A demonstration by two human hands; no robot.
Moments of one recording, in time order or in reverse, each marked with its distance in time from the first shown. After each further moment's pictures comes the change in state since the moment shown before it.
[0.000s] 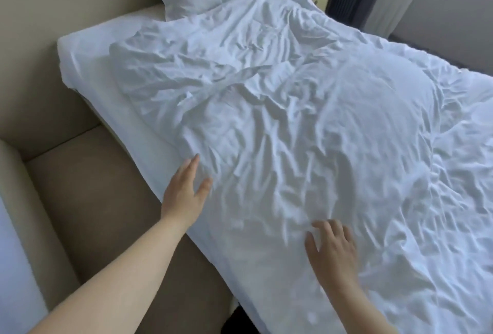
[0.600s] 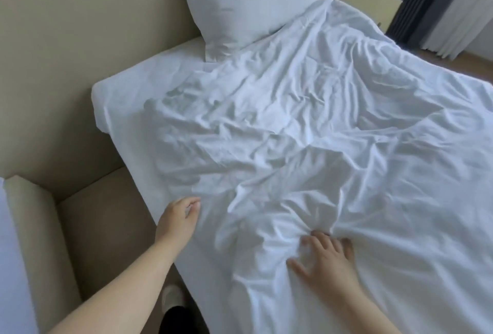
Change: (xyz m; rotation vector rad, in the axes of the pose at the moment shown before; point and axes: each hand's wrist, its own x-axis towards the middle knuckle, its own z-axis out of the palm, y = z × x) left_hand 0.282 -0.071 -0.111 0.019 0.074 -0.228; right_hand 0.289 -0.171 0.051 -0.148 -0.331 -0.189
